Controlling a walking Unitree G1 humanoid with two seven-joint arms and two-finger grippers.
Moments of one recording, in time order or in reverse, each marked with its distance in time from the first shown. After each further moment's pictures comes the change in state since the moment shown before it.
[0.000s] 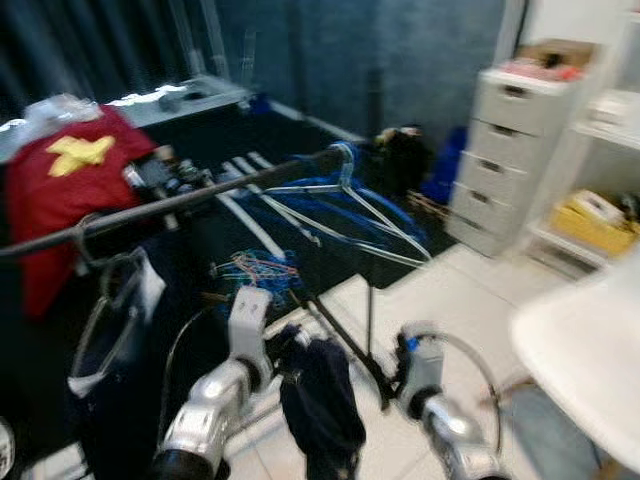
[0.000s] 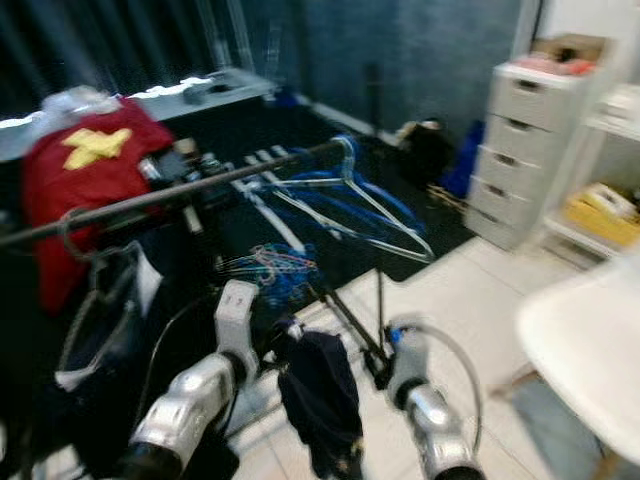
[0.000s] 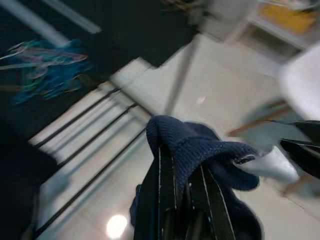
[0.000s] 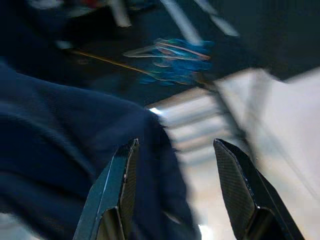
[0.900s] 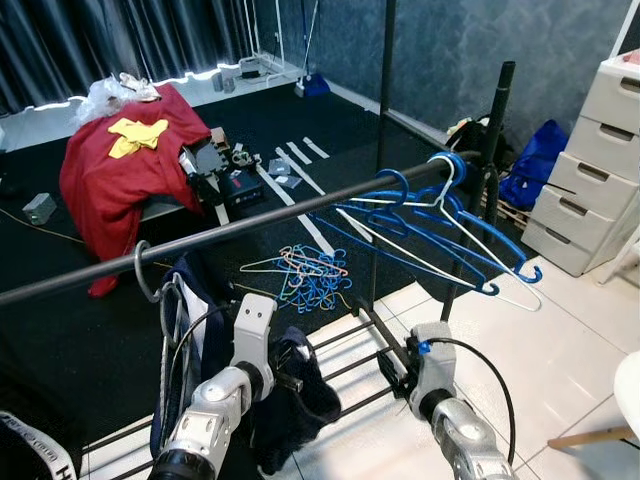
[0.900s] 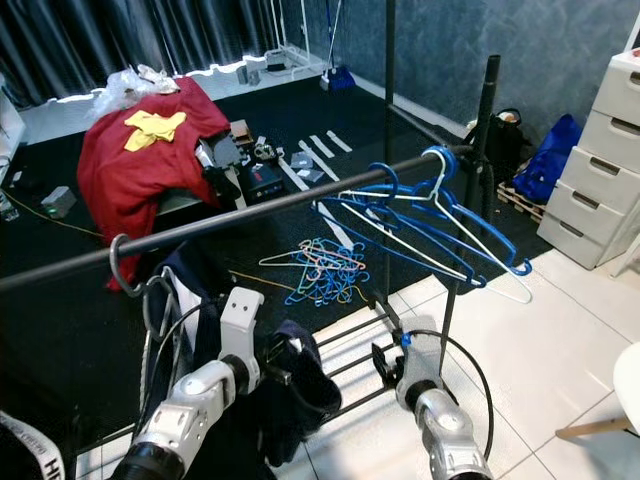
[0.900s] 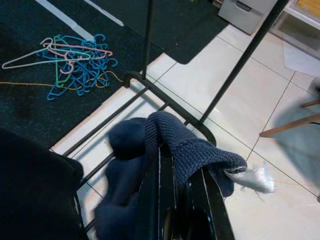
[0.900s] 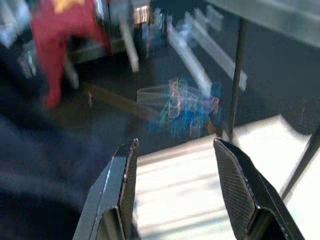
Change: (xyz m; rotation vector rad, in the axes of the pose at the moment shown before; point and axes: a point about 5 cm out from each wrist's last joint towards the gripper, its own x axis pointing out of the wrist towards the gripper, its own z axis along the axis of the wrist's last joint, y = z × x) left arm 0.002 -0.012 -0.006 0.061 0.007 -0.056; right arm -0.022 -0.030 0.031 -0.070 -0.270 -0.116
